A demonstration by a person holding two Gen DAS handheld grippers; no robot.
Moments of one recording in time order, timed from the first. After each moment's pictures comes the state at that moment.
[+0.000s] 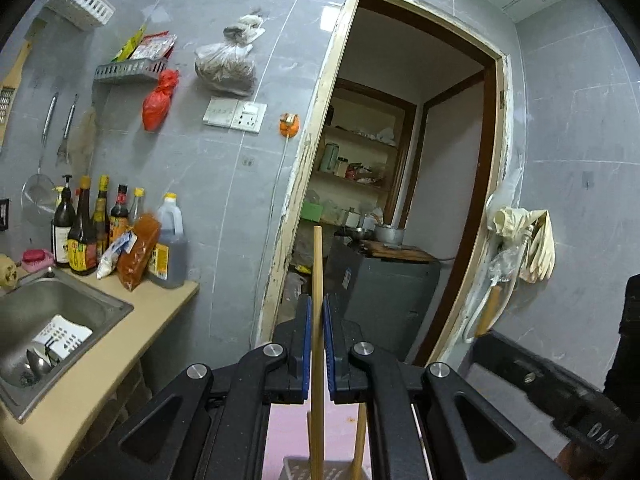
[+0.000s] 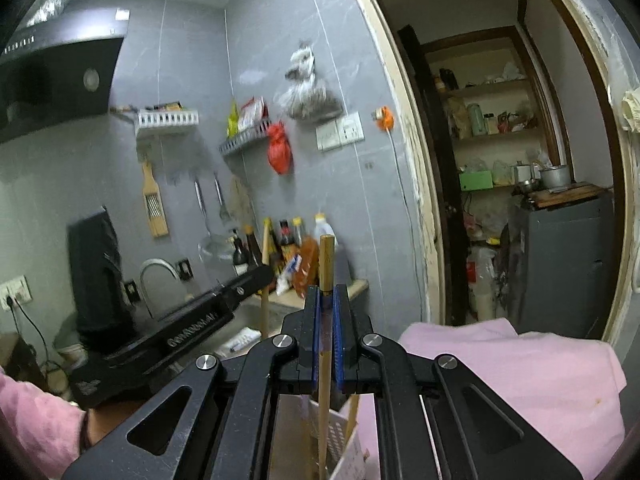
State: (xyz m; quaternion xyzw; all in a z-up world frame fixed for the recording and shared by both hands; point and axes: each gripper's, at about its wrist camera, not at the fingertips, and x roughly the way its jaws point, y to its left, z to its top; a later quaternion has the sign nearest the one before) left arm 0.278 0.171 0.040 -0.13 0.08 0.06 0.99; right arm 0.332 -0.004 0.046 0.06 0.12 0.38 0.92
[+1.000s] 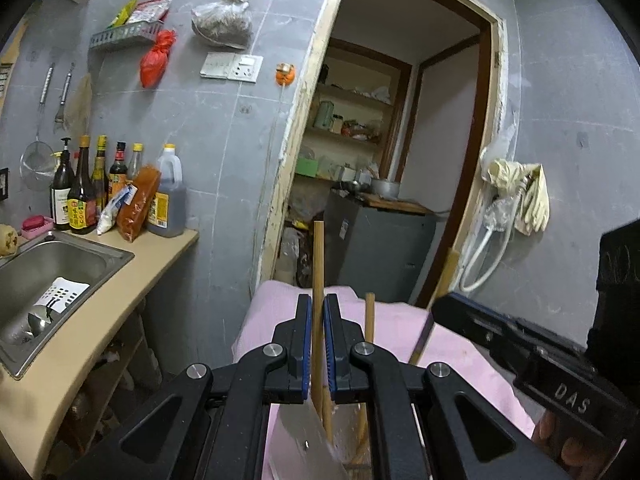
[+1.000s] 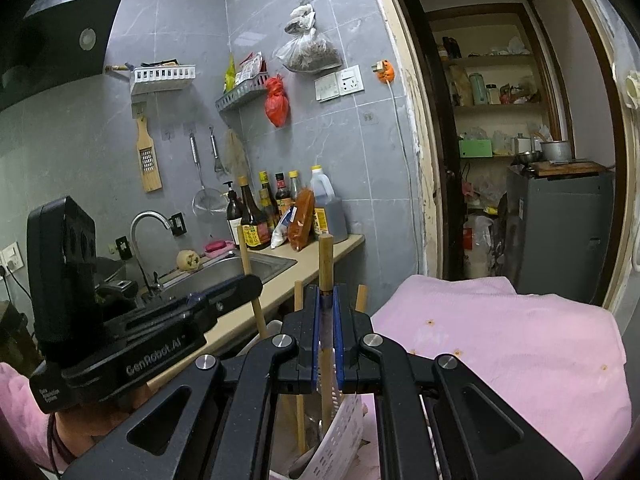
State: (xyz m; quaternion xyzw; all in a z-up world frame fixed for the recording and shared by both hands) left arm 0.251 0.156 -0.007 -0.12 0.15 0.04 0.98; right arm 0.326 0.008 0.000 0.03 0.17 0.38 0.91
